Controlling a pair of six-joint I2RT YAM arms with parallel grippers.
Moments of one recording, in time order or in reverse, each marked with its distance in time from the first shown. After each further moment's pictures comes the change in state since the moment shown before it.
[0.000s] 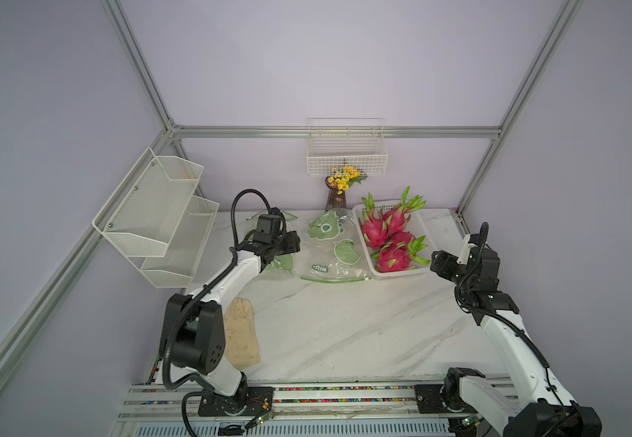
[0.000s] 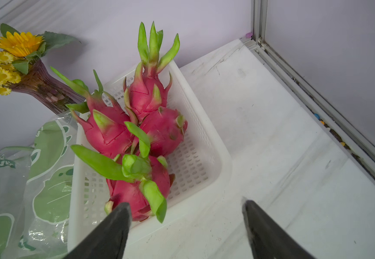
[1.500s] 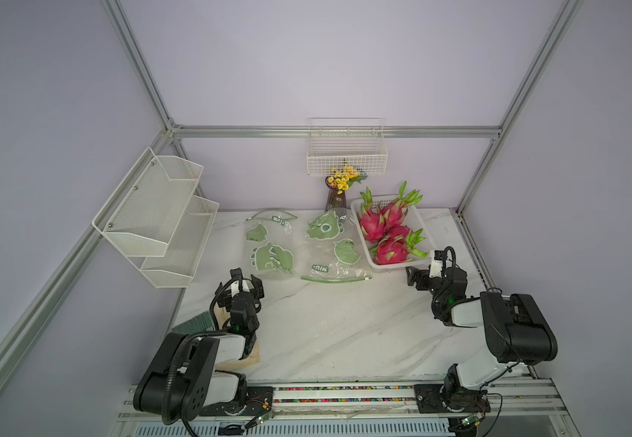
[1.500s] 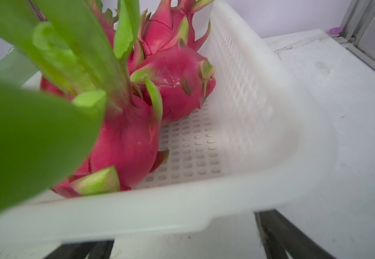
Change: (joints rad) left arm 0.100 -0.163 -1.007 1.269 -0.611 0.399; right arm -0.003 0.679 -0.307 1.115 -0.232 -0.246
